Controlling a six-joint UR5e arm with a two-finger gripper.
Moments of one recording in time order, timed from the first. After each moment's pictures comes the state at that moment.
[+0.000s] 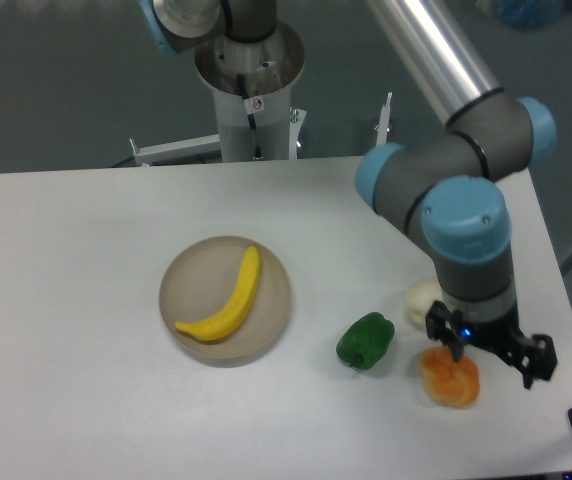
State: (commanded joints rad) arm 2.33 -2.10 -1.31 -0.98 1.74 1.07
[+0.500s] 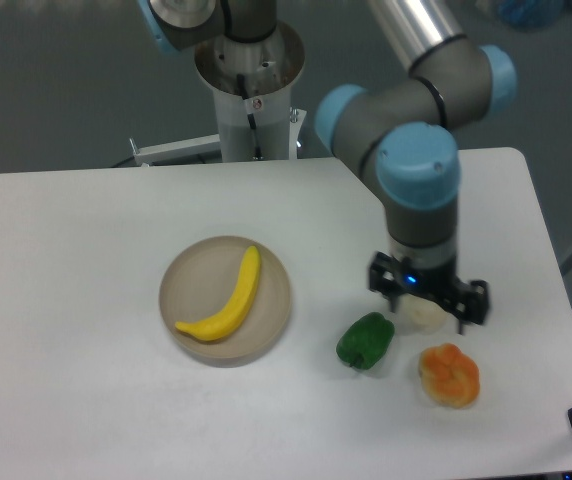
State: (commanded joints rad) arm 2.29 -1.91 -1.56 -1.05 1.56 0.85
